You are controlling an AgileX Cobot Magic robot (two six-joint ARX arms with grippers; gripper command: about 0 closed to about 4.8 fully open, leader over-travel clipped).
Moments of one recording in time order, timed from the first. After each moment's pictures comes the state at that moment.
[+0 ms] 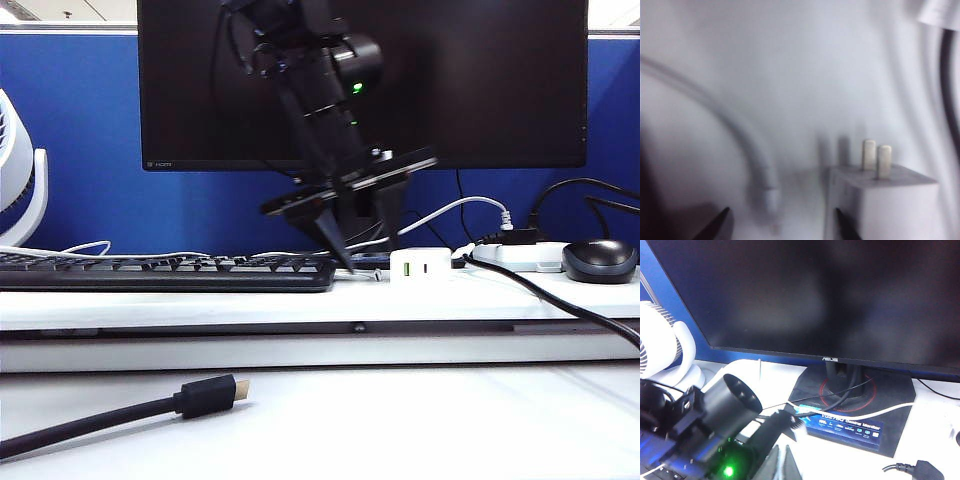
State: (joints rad) left arm -0.70 2.23 2.03 -0.91 0.13 -0.40; right arm 0.21 0.98 1.05 -0.20 -0.32 0.18
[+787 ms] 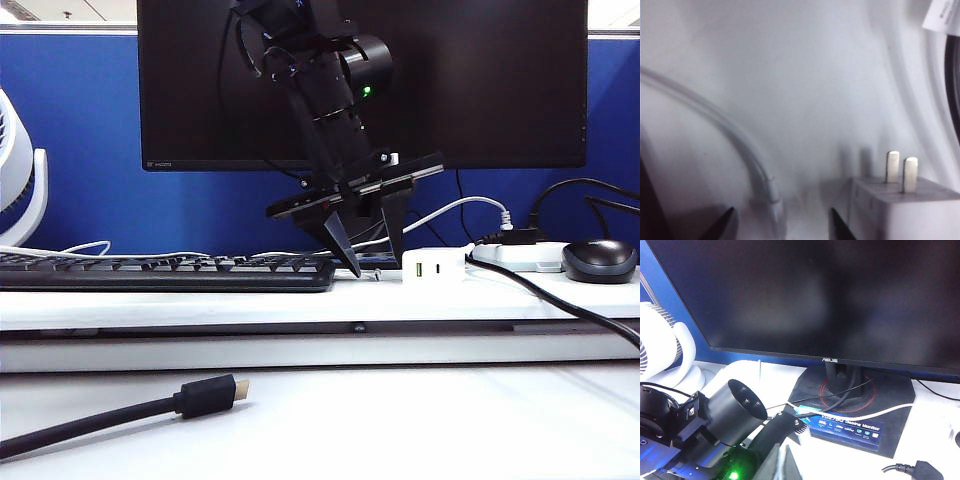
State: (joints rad) left arm -0.71 2.25 2.04 -0.89 0.09 -0.40; right arm 0.21 0.98 1.05 -0.20 -0.32 0.18
